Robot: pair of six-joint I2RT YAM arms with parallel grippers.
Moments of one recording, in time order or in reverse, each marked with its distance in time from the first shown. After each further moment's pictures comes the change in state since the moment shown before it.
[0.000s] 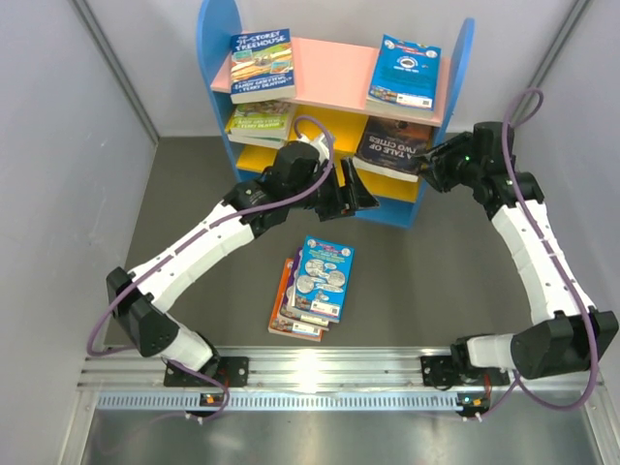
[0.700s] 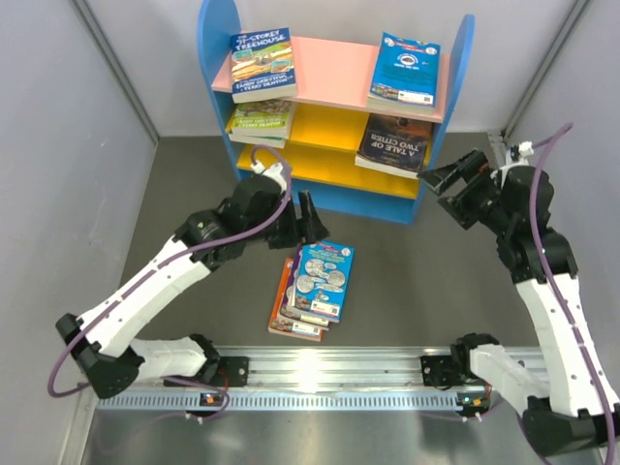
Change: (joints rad) left arm -0.001 -0.289 -0.203 -0.248 -0.205 0.127; right arm 0.005 -0.377 -0.201 -0.008 -0.040 -0.259
